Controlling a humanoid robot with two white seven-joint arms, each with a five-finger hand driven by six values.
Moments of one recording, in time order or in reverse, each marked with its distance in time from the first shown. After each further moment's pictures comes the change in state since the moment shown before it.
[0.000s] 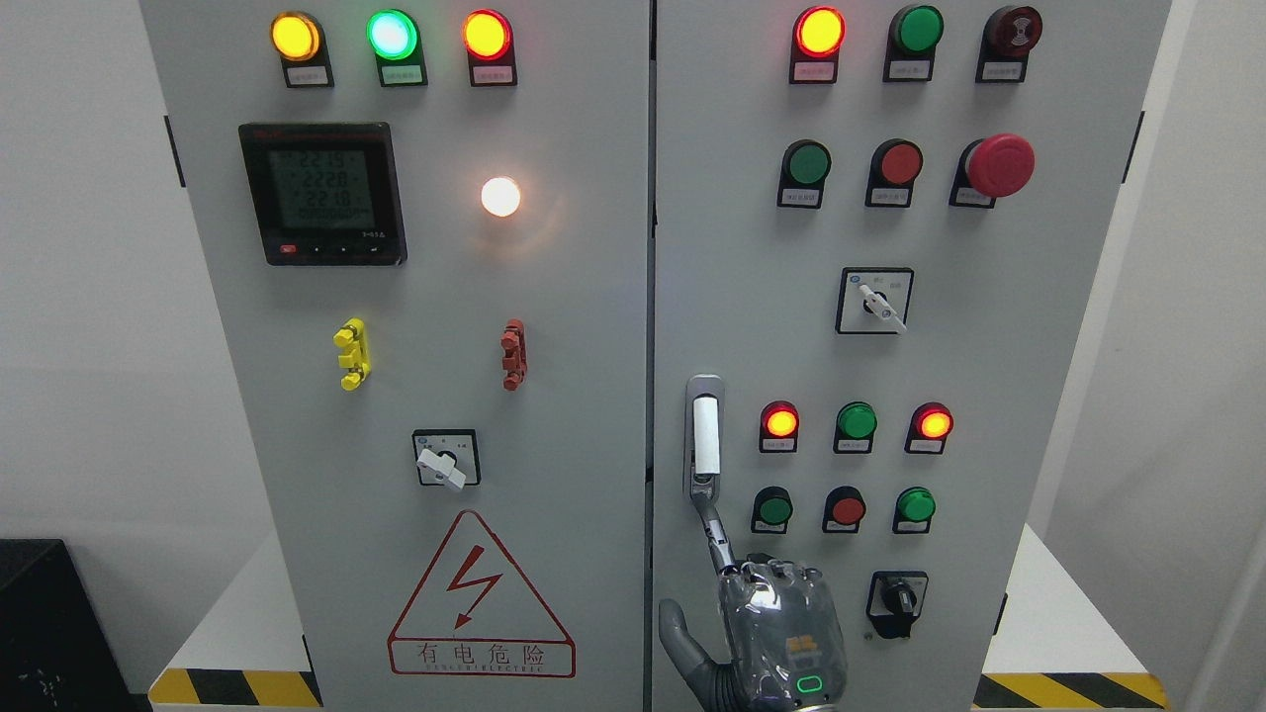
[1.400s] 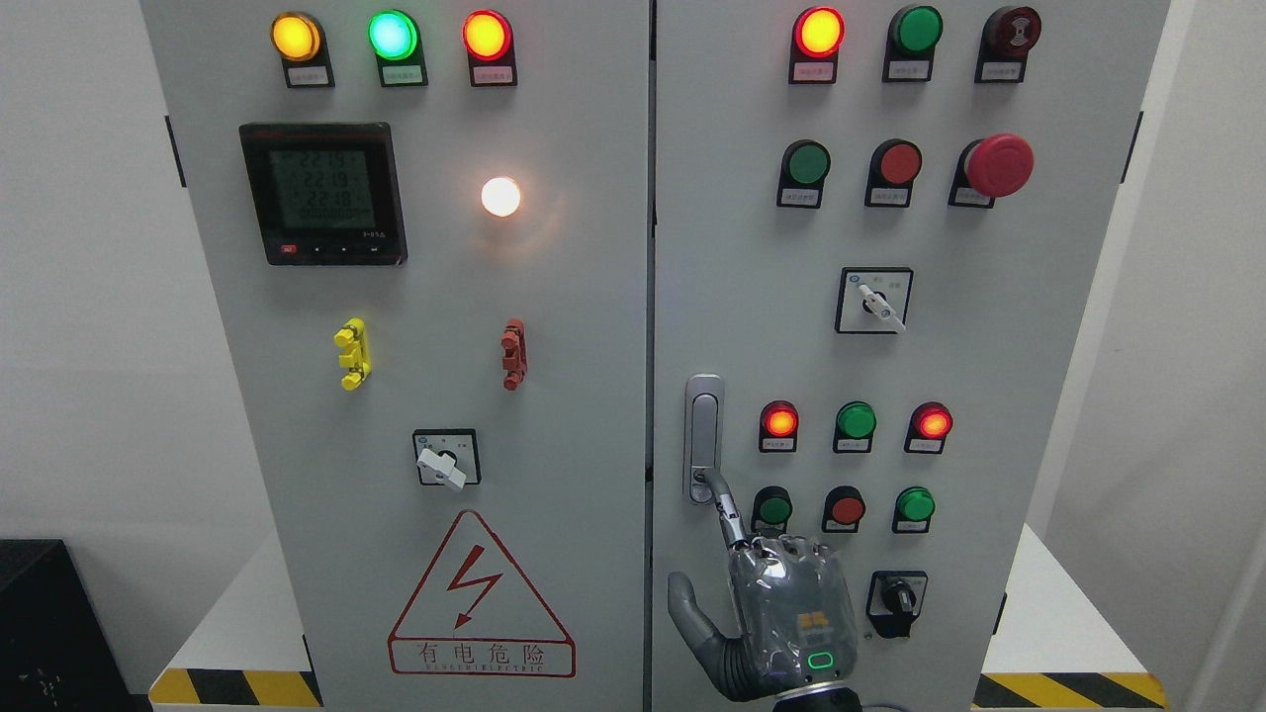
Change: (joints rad) left arm 0.000 0.000 0.000 0.000 0.000 0.000 0.000; right arm -0.037 -0.003 -0.016 0.004 -0.009 -0.003 -0.005
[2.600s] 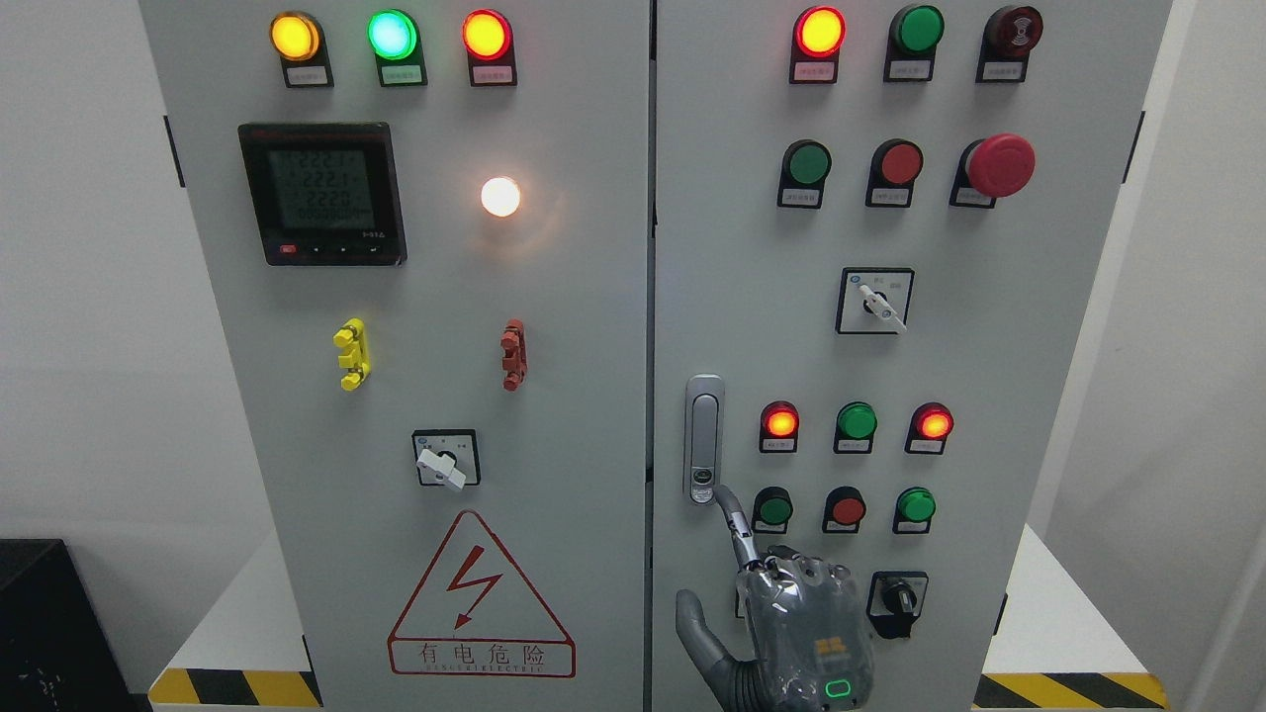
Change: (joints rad) left arm 0.000 0.000 0.000 0.000 0.000 0.000 0.000; right arm 0.052 -0.004 -0.008 -0.059 -0.022 -0.008 -0.008
